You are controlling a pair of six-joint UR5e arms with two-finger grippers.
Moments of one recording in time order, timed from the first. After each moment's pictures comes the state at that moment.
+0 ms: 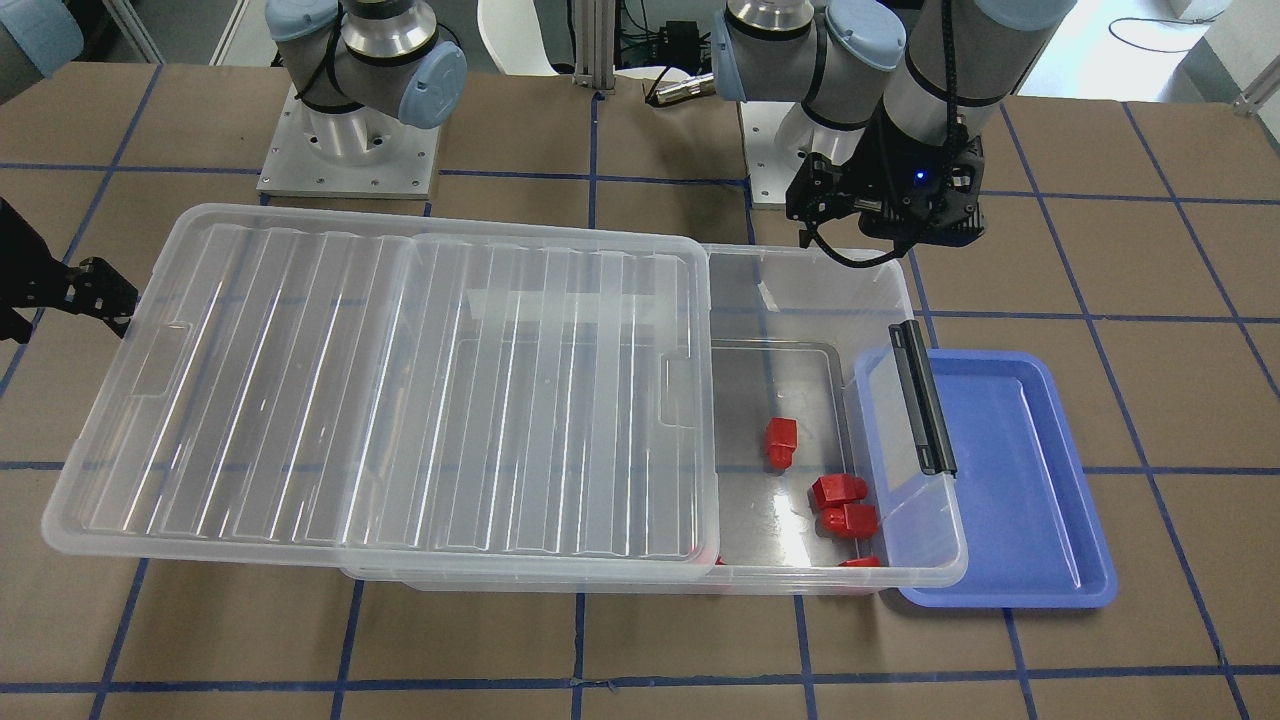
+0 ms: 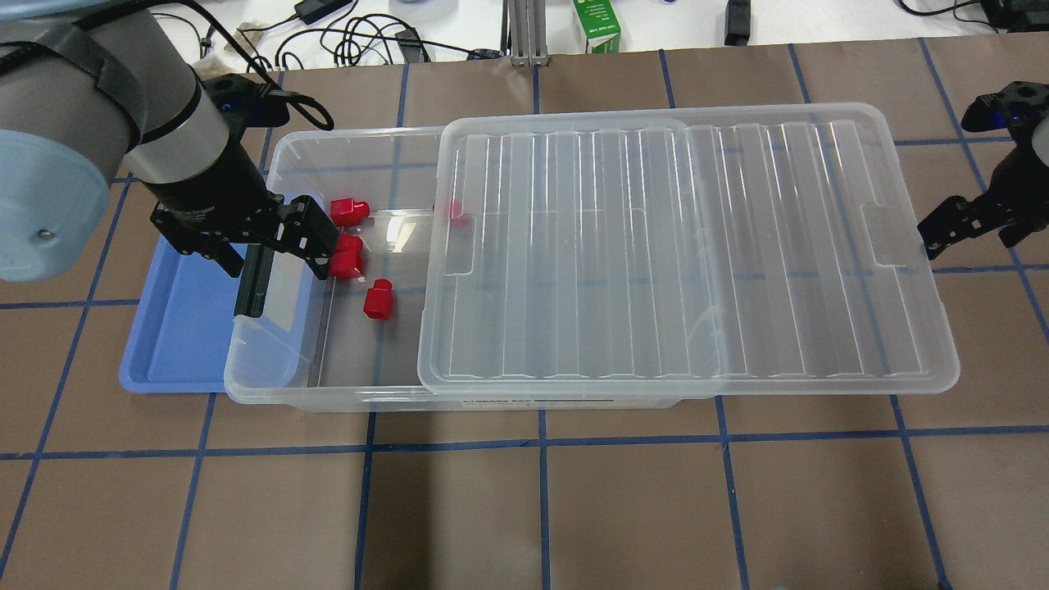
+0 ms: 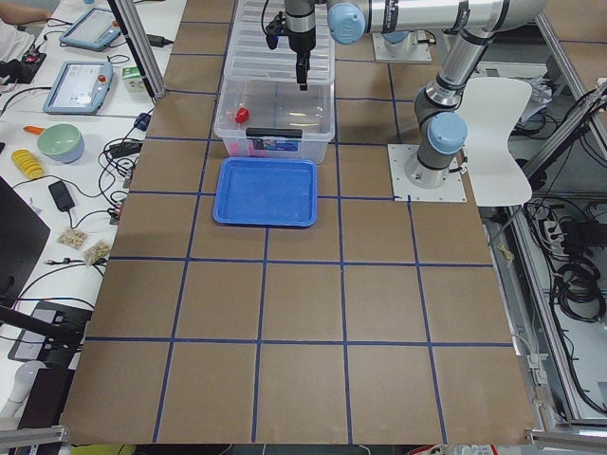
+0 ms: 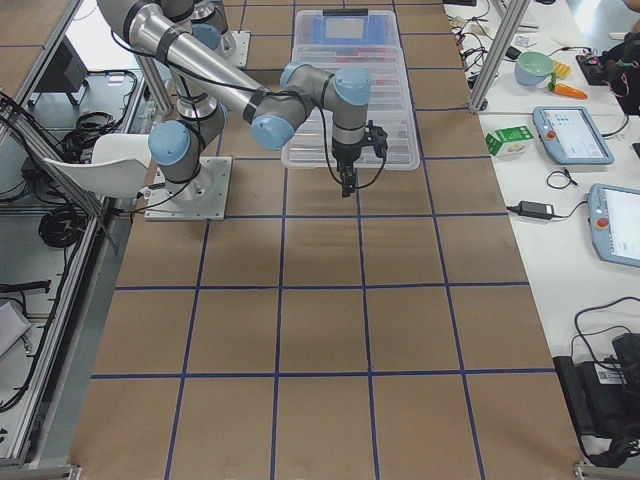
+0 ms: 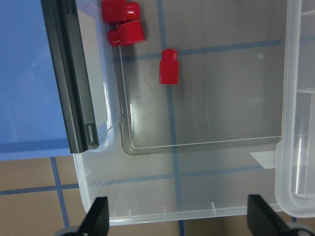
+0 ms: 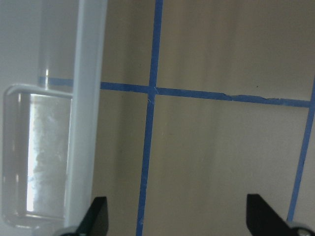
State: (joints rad) left arm -1.54 -1.50 -1.72 -1.59 1.56 0.11; right arm 1.08 -1.53 1.89 -1.95 -1.62 -0.58
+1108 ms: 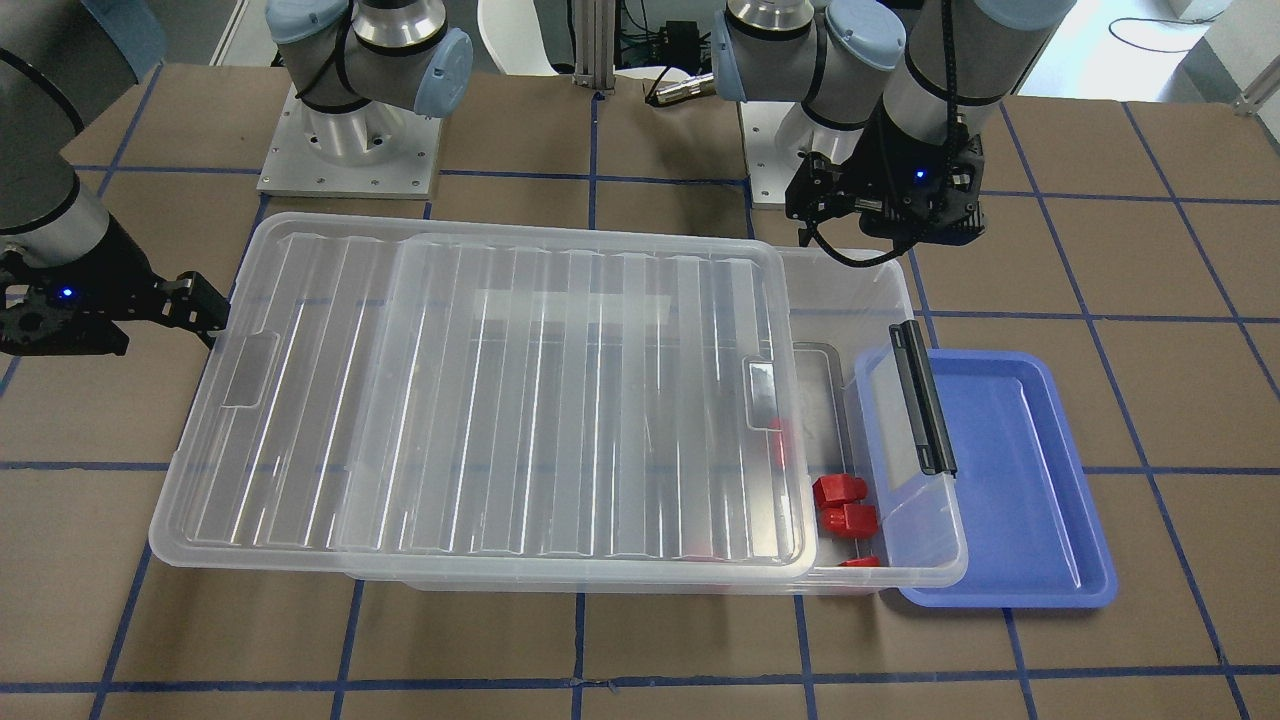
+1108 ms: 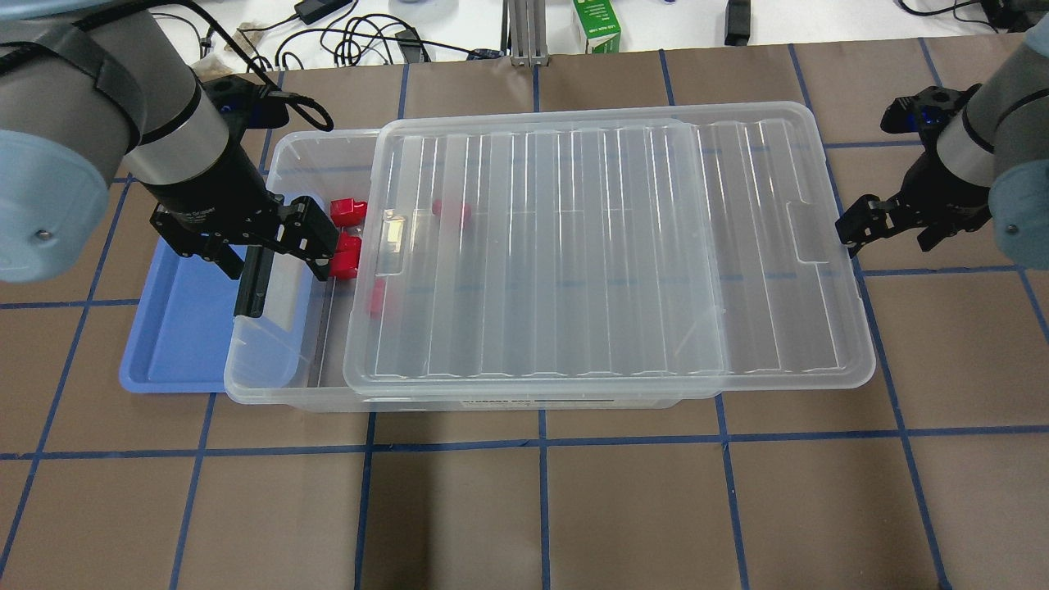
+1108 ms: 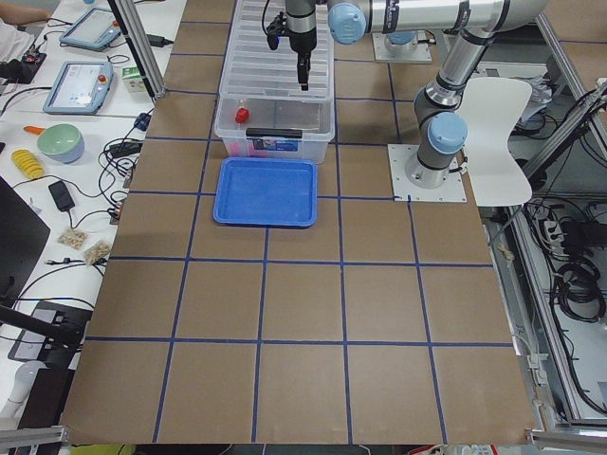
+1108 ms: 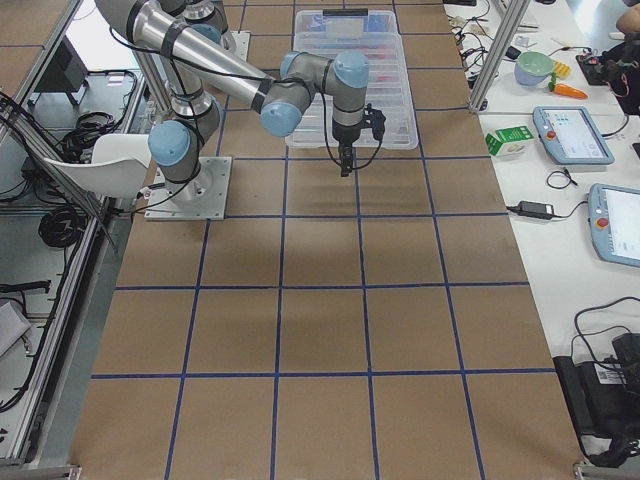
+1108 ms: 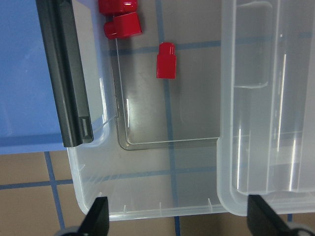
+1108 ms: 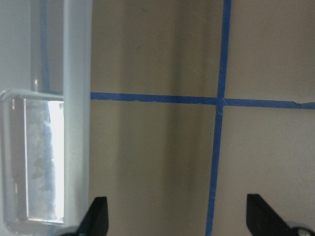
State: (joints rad) left arm -1.54 -1.50 -1.71 -1.59 1.56 0.10; right arm 1.24 -1.54 1.91 -1.96 -1.57 -0.40
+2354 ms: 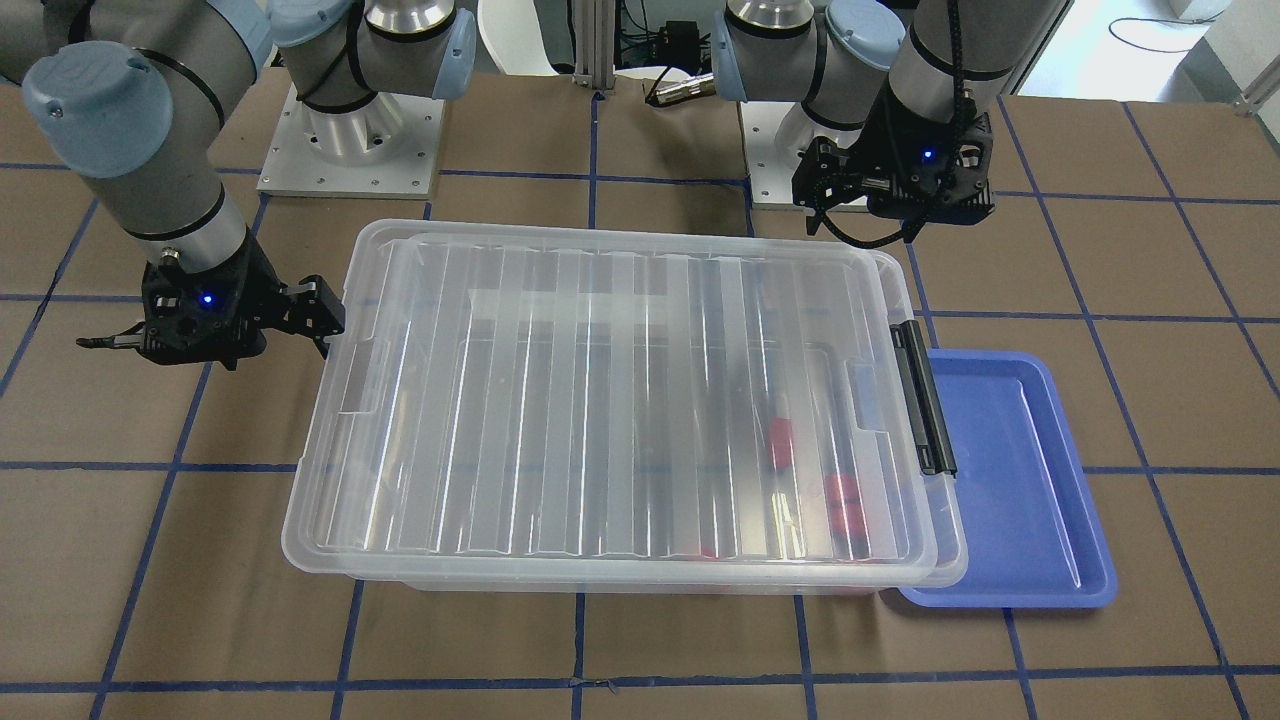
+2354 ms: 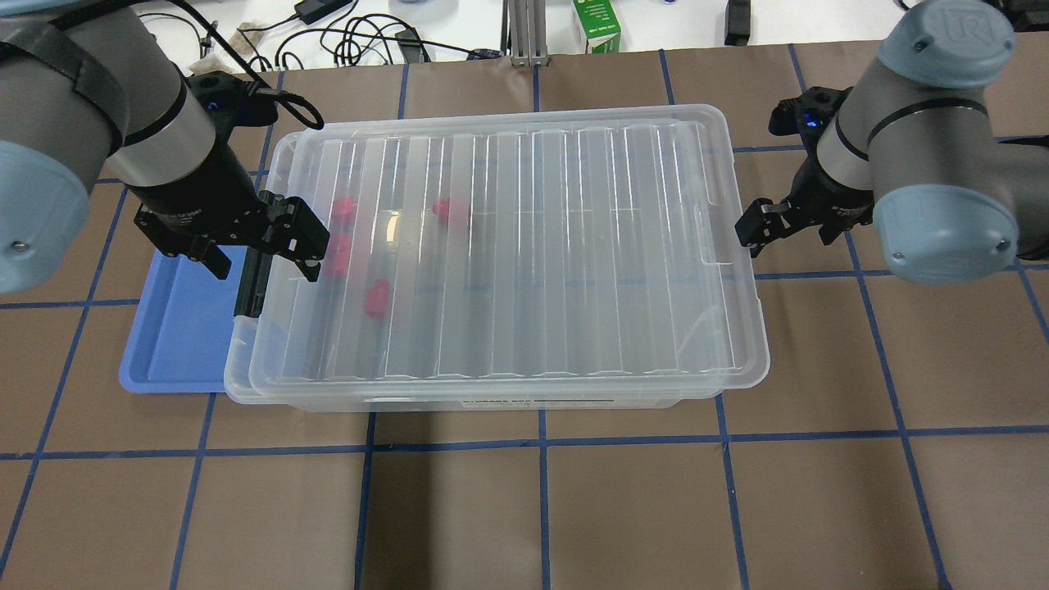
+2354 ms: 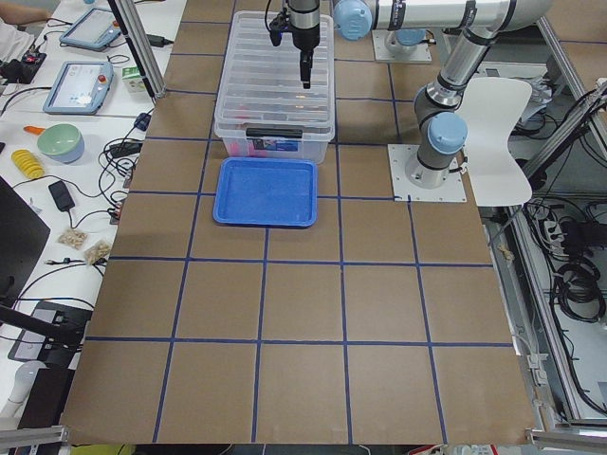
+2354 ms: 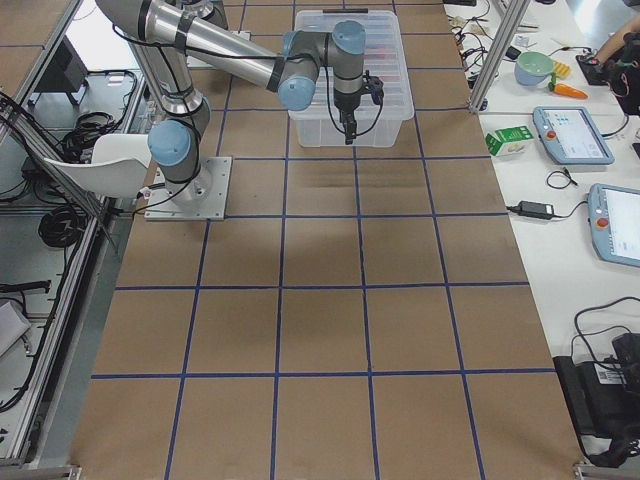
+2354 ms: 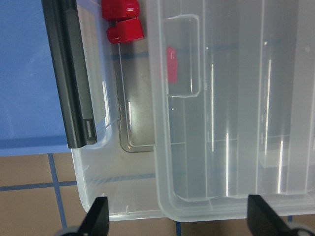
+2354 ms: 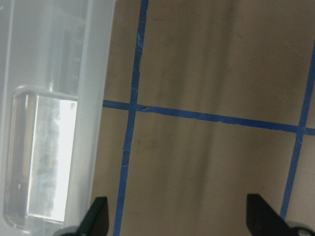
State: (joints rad) left arm -1.54 -1.47 -1.72 -1.60 1.58 0.10; right arm 1.45 -1.52 1.91 -2.01 -1.56 -0.27
